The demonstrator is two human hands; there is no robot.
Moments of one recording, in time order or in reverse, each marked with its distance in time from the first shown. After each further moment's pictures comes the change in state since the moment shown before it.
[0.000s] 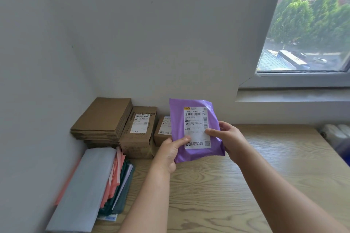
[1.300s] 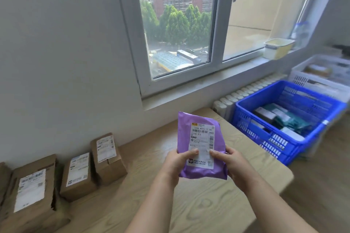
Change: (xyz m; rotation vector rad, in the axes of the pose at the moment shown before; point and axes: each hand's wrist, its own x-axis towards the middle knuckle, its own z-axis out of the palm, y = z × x) left_hand 0.001 -0.103 0.199 0.431 -0.605 -0.177; right_hand -0.139 0.026 -0.183 0.248 0.504 -0.088
